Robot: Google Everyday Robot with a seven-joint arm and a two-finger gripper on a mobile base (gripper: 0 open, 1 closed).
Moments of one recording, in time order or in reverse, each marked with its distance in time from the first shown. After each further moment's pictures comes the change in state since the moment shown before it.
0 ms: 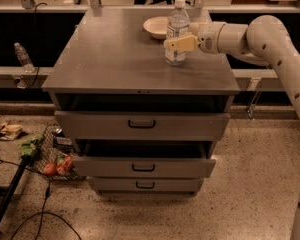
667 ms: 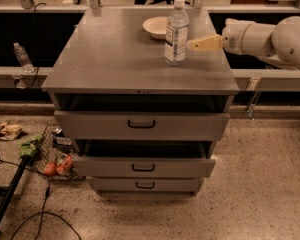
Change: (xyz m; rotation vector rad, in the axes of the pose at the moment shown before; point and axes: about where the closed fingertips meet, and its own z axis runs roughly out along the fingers) arm 0.006 -0.047 -0.070 0.211 0.039 -0.003
